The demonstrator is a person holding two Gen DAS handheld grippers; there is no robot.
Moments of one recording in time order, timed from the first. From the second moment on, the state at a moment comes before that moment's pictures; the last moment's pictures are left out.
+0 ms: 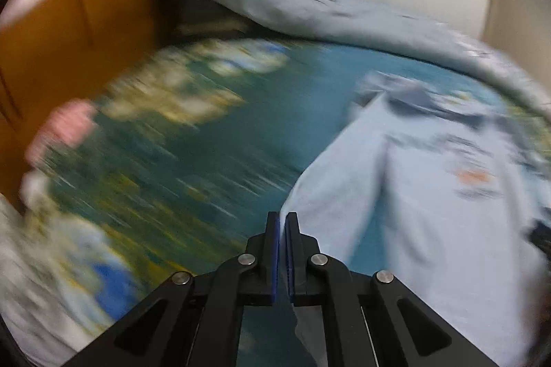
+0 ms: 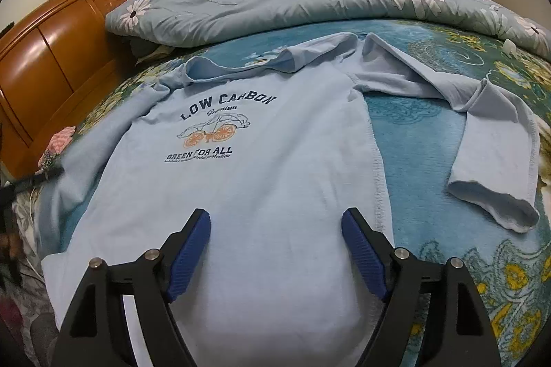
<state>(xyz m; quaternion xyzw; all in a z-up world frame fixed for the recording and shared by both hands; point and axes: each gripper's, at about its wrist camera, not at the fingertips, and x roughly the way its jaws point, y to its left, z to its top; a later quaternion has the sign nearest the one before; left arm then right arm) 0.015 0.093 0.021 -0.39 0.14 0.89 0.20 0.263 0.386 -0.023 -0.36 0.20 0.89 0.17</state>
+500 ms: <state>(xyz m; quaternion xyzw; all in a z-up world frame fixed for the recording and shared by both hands) -0.114 0.037 0.002 -0.47 -0.01 0.88 0.08 0.270 0.388 -0.021 -0.36 0.21 0.89 0.16</state>
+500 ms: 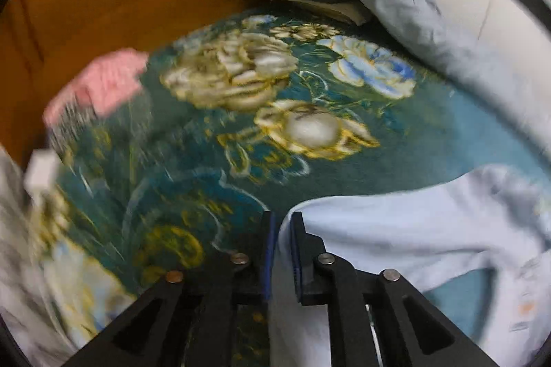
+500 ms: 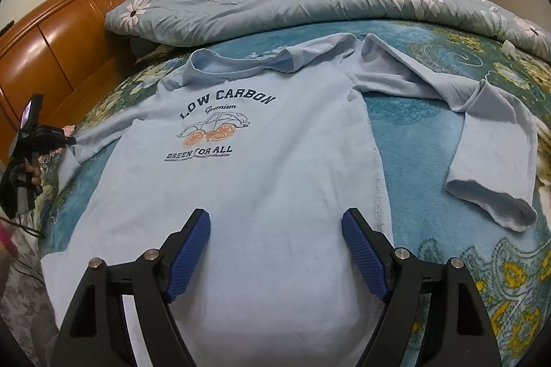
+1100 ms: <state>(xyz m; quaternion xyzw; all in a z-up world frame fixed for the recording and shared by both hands) 0.107 0.085 -0.024 -0.57 -0.04 0.73 0.38 0.373 0.414 -0.018 -0.36 0.35 0.85 0.13</state>
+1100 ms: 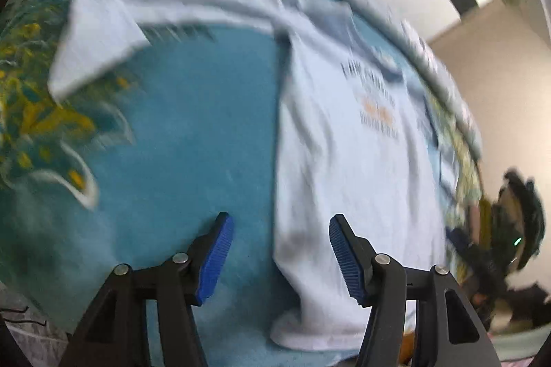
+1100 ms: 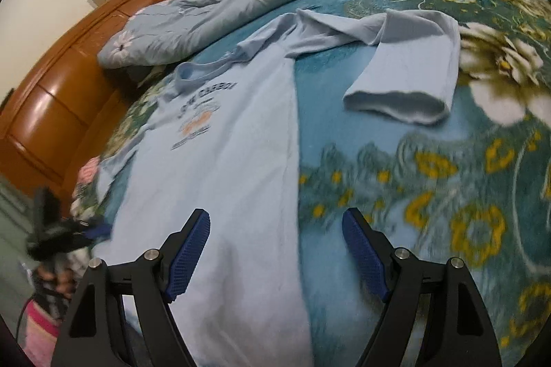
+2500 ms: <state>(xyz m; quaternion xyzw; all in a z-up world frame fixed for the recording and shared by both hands) 0.110 0.015 0.001 -0.52 -0.09 0.78 0.33 0.410 0.444 0.016 -0.37 0.29 0.87 0.16</state>
